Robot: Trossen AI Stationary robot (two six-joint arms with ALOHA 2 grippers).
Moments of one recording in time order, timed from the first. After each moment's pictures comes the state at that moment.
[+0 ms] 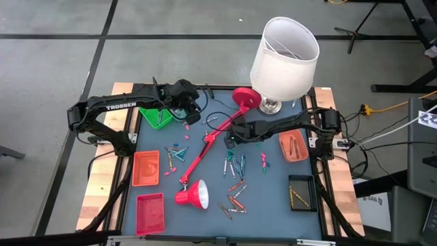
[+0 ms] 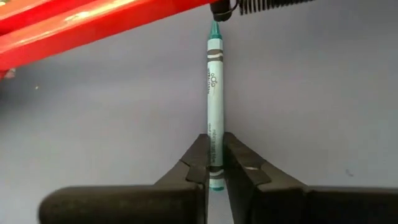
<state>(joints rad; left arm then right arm) 0.41 1.40 1.11 -0.60 -0.23 -0.01 -0.06 1.90 1.10 -0.43 0.25 0.95</state>
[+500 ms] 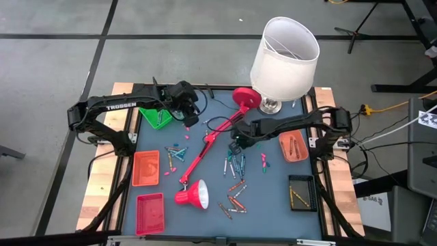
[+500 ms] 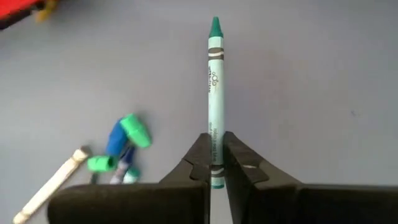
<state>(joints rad) 0.41 1.40 1.11 -0.68 -0.19 -0.01 -0.06 1.76 1.09 -0.55 0.07 0.79</state>
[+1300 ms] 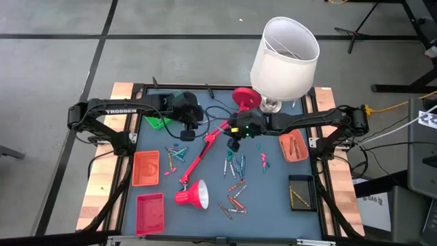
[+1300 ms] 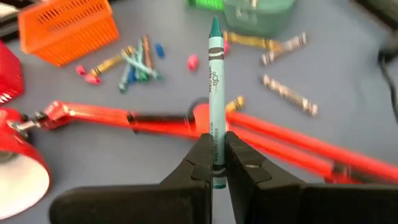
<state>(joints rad) 0.25 1.40 1.11 -0.63 -0.03 0.31 -0.06 1.59 1.10 -0.18 0.08 0.28</state>
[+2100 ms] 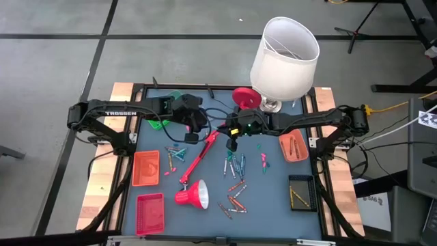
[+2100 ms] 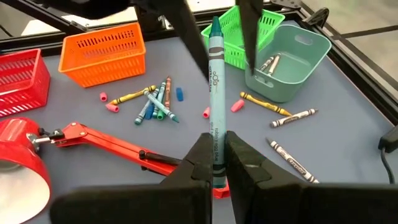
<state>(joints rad) 0.20 1.40 1.11 -0.47 0.01 0.35 -0.06 1.59 1.10 -0.02 0.06 0.09</state>
